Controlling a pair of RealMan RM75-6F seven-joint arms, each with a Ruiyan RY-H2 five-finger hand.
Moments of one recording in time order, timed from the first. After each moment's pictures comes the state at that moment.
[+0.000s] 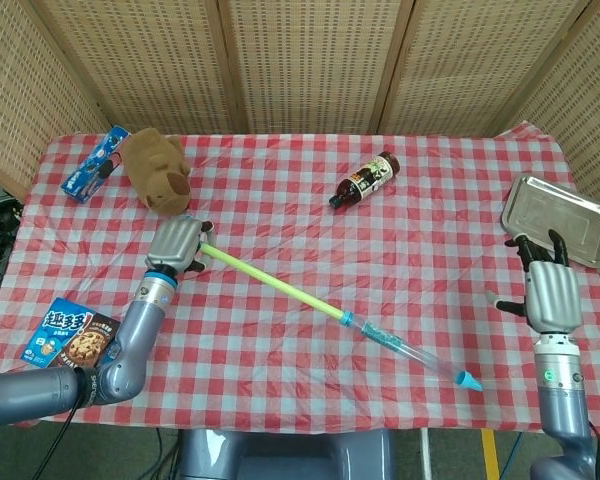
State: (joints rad) left arm -0.94 -1.45 -0.27 -1.63 0.52 1.07 0.63; right arm 0.28 -1.23 0.30 -1.70 -1.23 1.37 -0.16
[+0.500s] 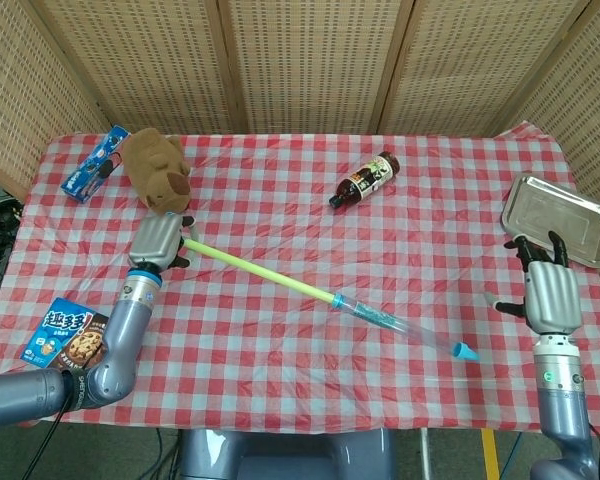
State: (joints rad) left arm -0.93 -1.40 -0.29 -1.69 0.45 1.12 0.63; right arm 0.28 -1.20 0.30 -1.76 -1.19 1.38 -0.19
